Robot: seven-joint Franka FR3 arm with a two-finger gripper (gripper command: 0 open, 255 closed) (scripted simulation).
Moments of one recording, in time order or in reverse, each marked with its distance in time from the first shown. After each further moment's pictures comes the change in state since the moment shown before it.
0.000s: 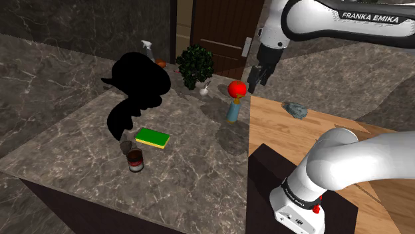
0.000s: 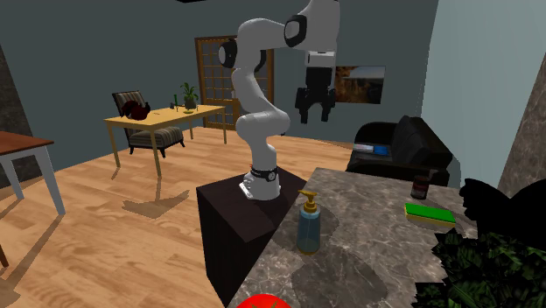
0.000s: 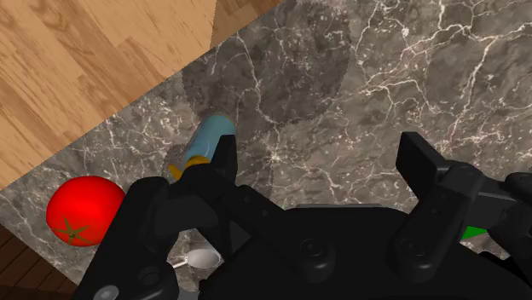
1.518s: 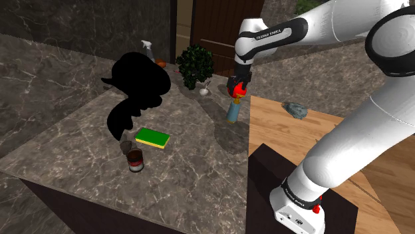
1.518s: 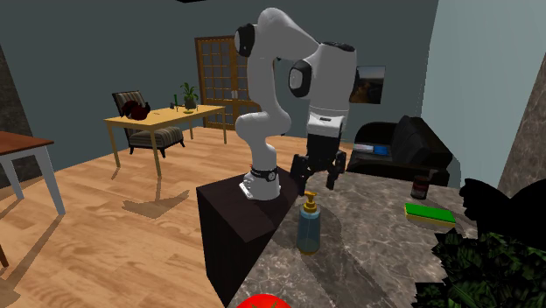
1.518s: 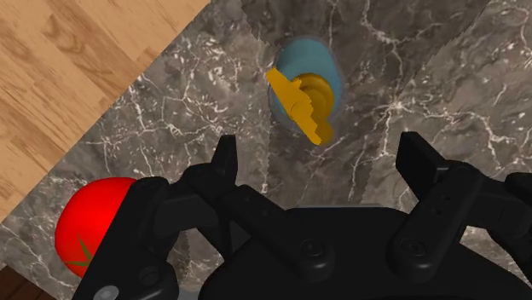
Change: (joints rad) arm -0.105 0.647 -0.166 0.210 -0.039 0.386 -0.063
